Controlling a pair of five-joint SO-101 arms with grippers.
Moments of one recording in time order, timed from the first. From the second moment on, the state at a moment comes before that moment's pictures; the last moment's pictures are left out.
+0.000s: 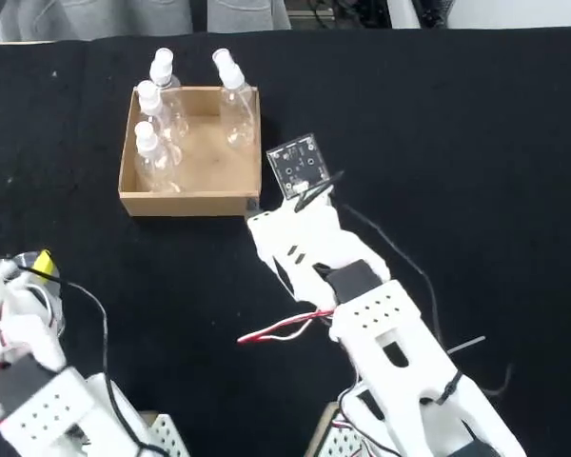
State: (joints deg) left arm -48.5 -83.6 70.5 58.2 -5.2; right arm -27.3 -40.6 59.6 26.3 -0.2
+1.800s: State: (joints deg) left arm -48.0 -4.9 36.4 58.2 -21.1; right arm -27.3 -40.6 59.6 26.3 -0.2
